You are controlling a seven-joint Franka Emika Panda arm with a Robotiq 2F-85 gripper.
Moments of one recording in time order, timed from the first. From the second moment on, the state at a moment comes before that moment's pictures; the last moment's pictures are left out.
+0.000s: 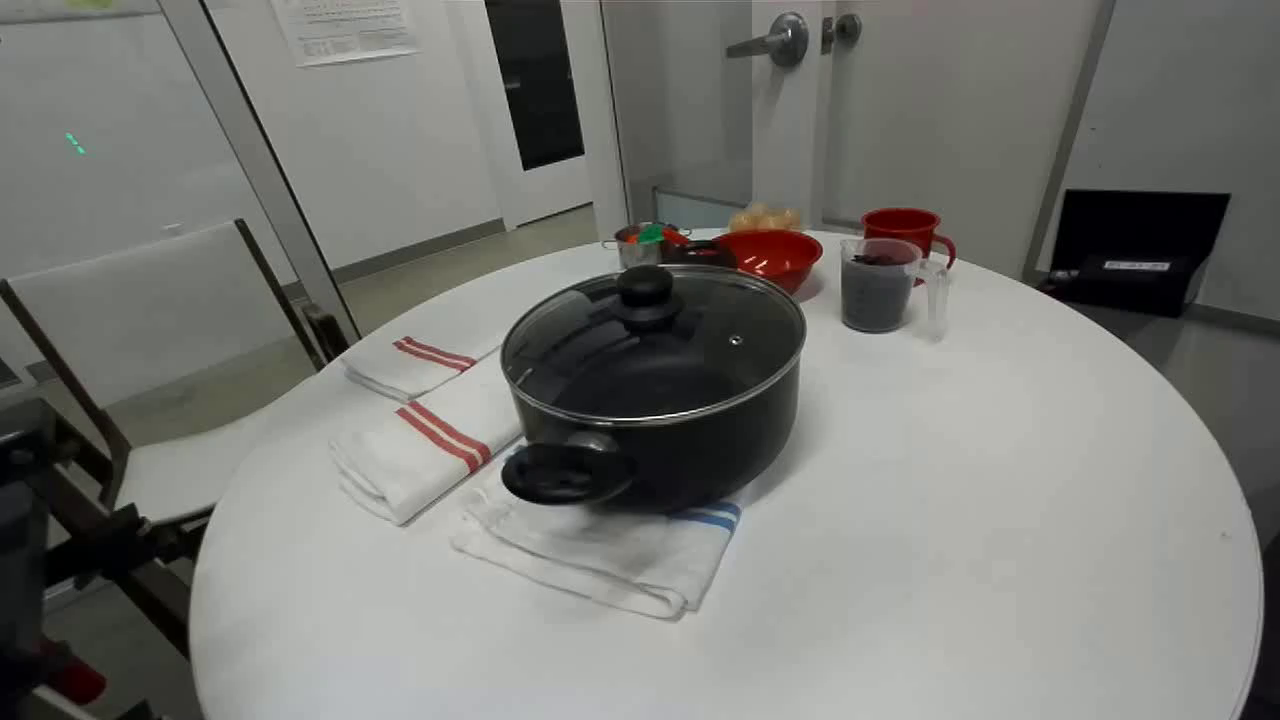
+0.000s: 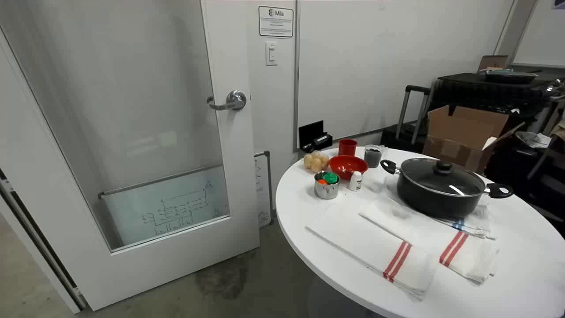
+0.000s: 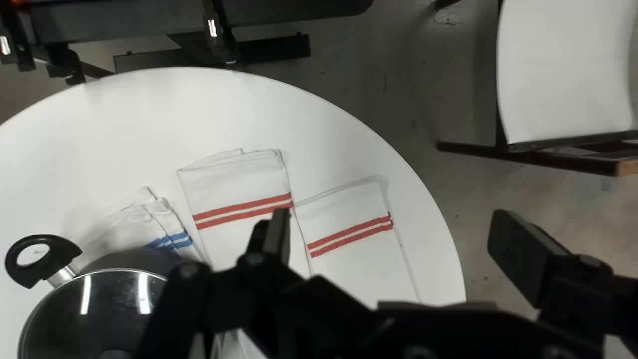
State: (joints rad) arm 0.14 -0.40 0.20 -2.47 0.26 1.96 0.32
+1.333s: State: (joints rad) arm 0.01 -0.26 0.14 -2.47 0.12 2.08 0.33
